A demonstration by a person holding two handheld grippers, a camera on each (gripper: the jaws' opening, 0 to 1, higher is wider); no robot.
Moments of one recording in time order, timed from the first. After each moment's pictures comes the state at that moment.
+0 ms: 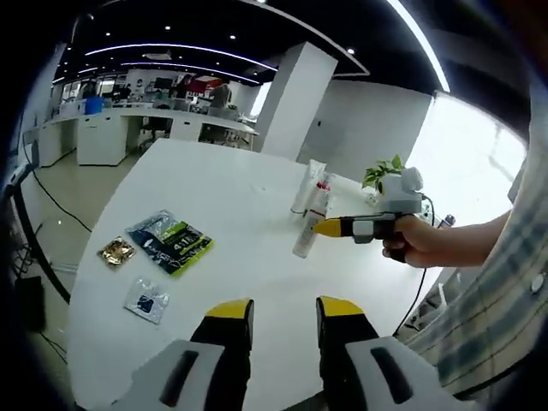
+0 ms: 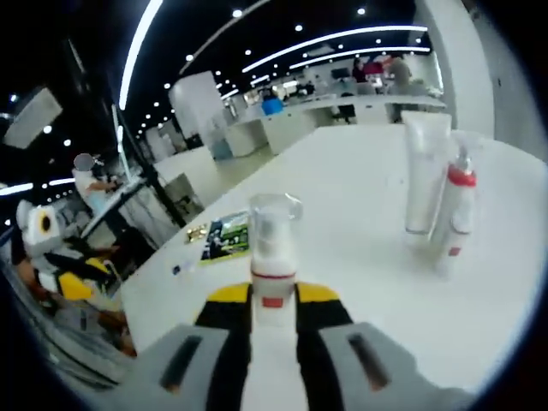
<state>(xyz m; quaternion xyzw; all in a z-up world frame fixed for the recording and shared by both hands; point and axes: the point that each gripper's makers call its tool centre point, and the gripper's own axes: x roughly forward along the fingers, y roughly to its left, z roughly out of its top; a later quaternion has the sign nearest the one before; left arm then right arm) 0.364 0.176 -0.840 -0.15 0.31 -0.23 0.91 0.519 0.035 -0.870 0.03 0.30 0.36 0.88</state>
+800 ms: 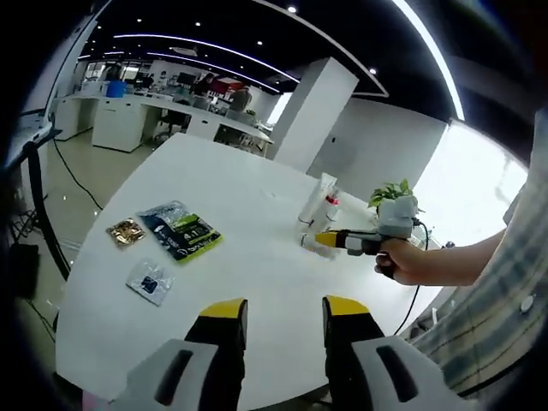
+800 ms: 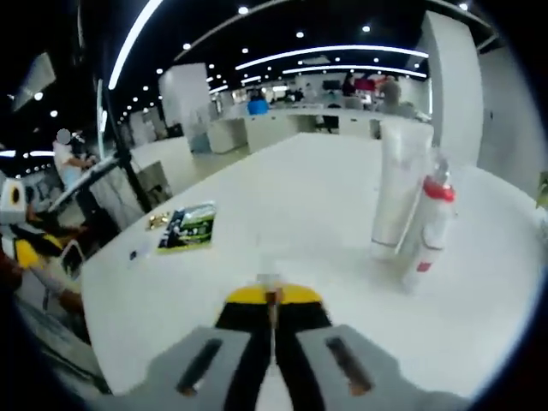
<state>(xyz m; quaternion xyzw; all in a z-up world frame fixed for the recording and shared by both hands) 0.356 0.183 -0.839 -0.21 0.30 -0.21 0.91 0.544 -0.003 -0.906 -0.07 0.30 0.30 0.90</state>
